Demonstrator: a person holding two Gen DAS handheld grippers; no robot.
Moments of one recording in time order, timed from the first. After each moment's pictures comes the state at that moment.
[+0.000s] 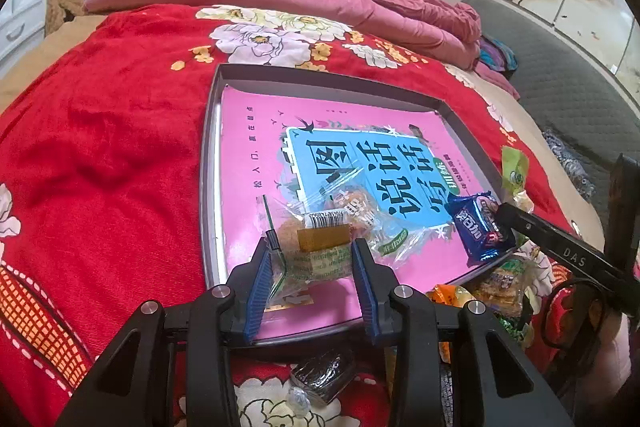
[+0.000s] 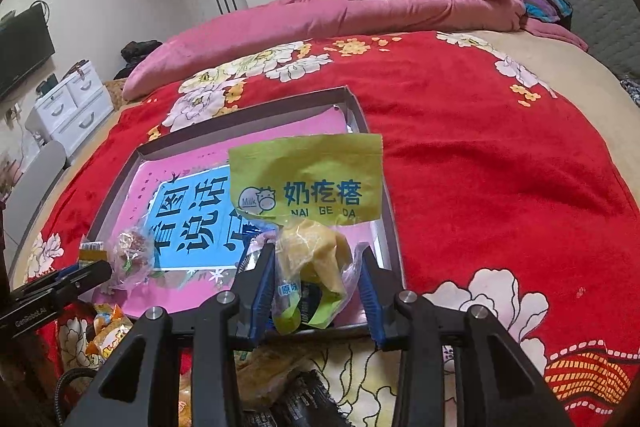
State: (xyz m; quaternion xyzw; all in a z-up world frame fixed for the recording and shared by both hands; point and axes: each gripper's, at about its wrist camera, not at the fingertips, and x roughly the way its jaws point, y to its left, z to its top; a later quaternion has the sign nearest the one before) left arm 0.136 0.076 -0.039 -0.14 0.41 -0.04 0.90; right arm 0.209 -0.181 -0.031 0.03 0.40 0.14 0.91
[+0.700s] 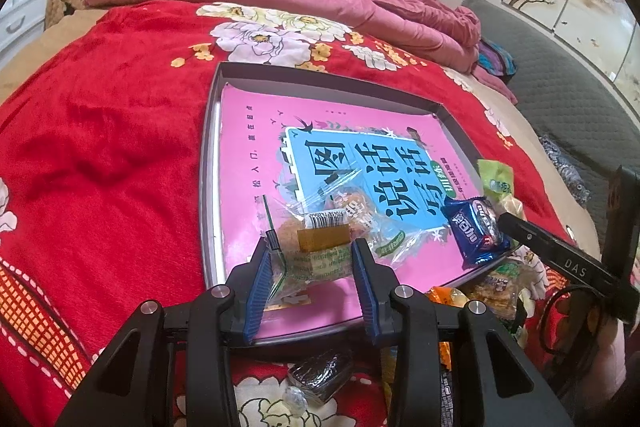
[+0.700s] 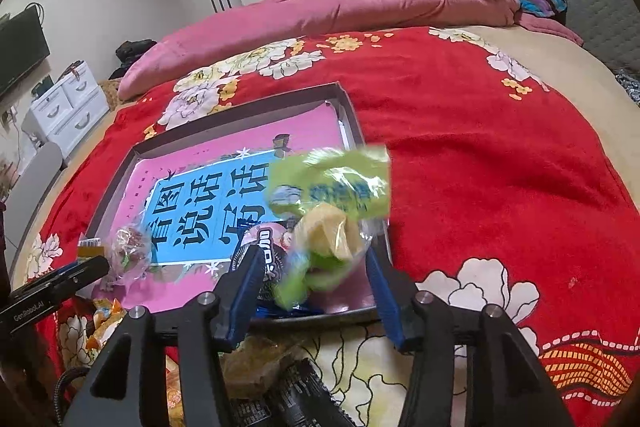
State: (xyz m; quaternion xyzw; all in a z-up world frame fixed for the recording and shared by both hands) left arm 0.137 0.077 -0.039 -0.15 0.41 -0.04 0.90; right arm 0.204 -0.187 -0.029 0.04 0.41 0.13 0.90
